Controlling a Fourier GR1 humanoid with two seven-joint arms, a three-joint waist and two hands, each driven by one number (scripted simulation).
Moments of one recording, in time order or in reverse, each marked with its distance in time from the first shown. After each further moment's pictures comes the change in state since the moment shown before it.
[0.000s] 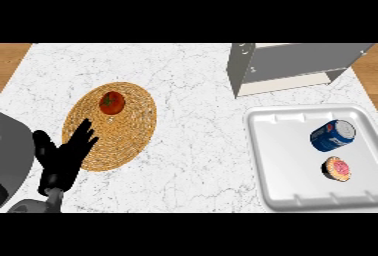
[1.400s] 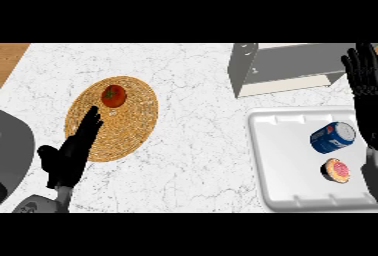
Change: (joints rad) left arm -0.036 0.015 -0.088 -0.068 -0.093 0.045 -0.218; right arm -0.963 0.139 0.501 0.341 0.127 -0.084 -0.326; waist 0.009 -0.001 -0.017
